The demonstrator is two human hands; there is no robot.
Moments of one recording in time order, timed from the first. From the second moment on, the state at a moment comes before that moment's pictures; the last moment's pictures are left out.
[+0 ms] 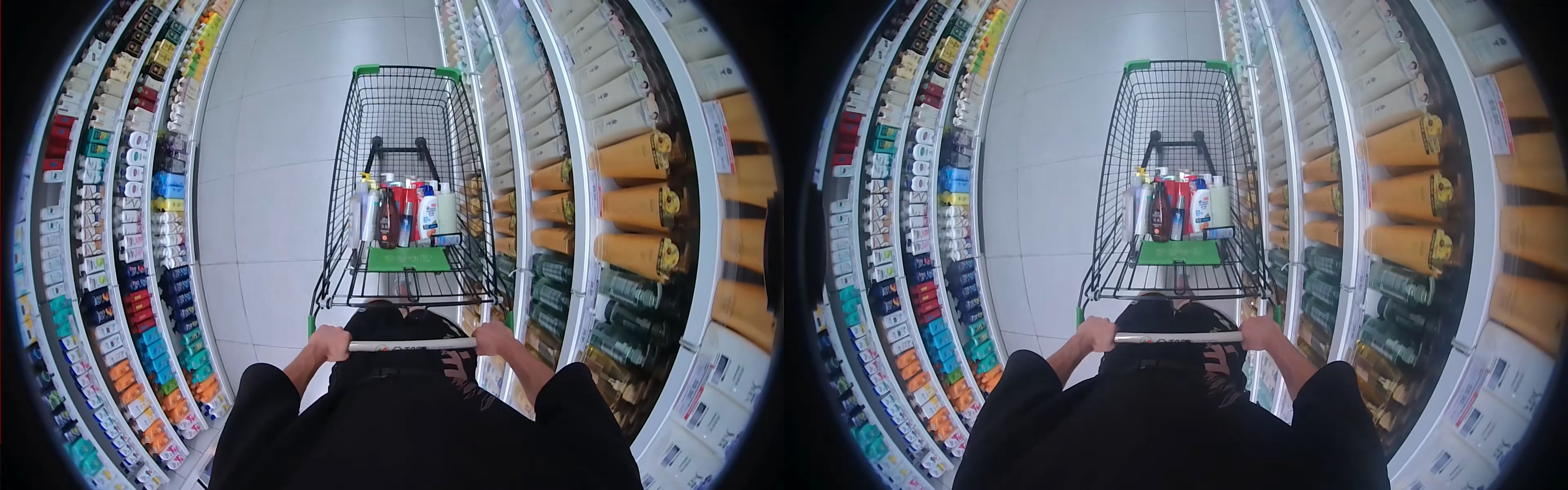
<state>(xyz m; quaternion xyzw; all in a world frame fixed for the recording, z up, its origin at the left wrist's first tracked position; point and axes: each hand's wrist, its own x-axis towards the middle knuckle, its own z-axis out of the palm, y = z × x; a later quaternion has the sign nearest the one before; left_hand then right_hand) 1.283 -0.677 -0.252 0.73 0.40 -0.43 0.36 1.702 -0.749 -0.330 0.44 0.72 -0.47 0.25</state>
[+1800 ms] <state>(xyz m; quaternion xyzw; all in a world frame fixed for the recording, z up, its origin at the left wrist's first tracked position) 1.241 -0.337 -0.240 0.74 0.44 -0.41 0.29 1.646 -0.424 -0.321 0.59 0.68 -0.38 0.22</state>
